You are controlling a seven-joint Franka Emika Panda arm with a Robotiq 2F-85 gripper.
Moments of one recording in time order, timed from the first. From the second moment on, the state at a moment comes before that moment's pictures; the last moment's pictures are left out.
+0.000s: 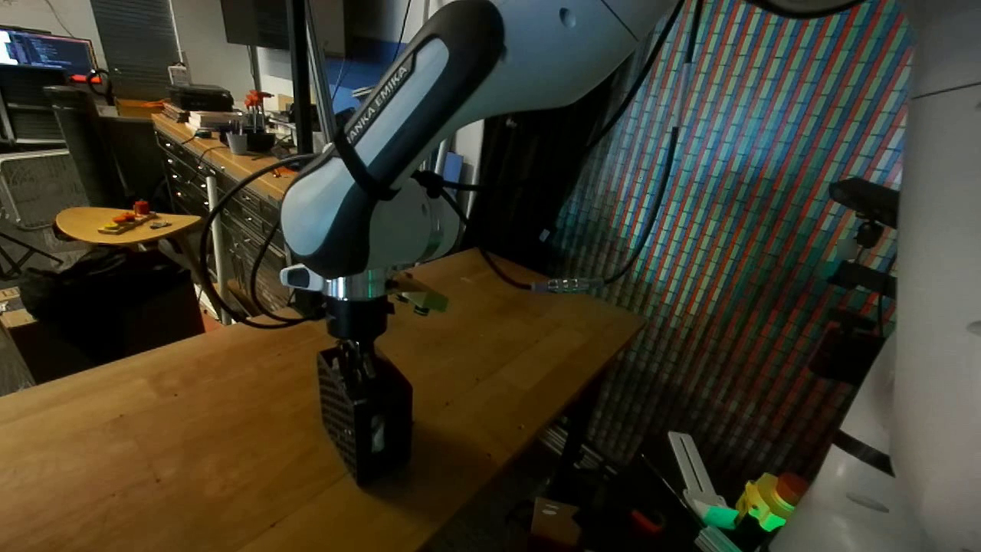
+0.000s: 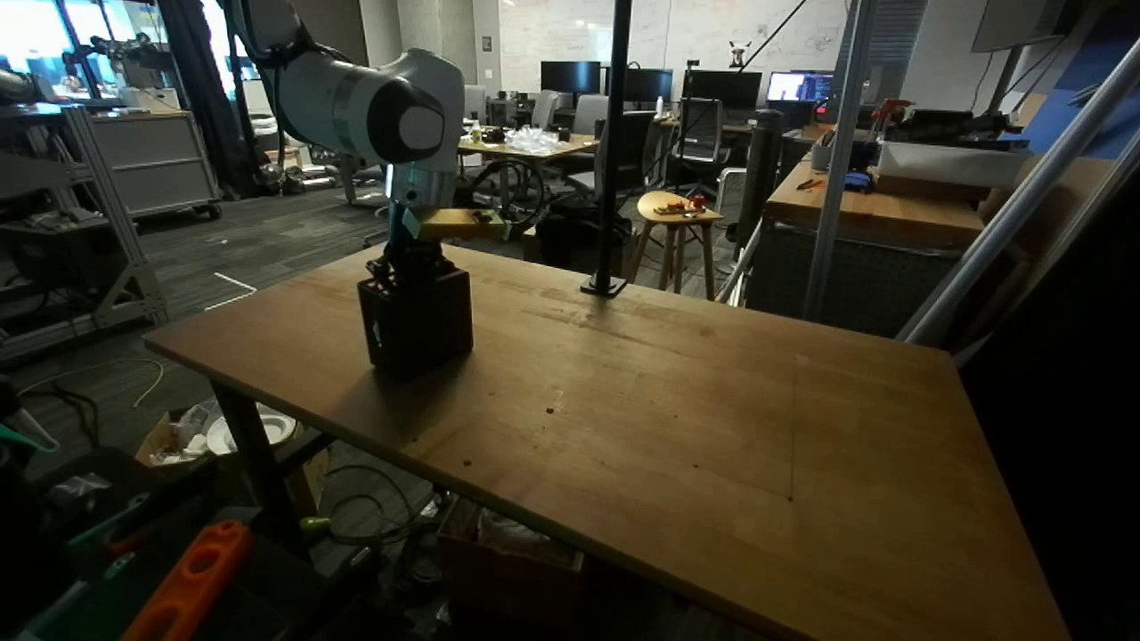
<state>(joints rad) 0.01 0.35 0.18 -2.18 0.12 2.38 -1.20</state>
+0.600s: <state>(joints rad) 0.00 0.40 0.21 -2.19 0.25 2.42 -1.20</state>
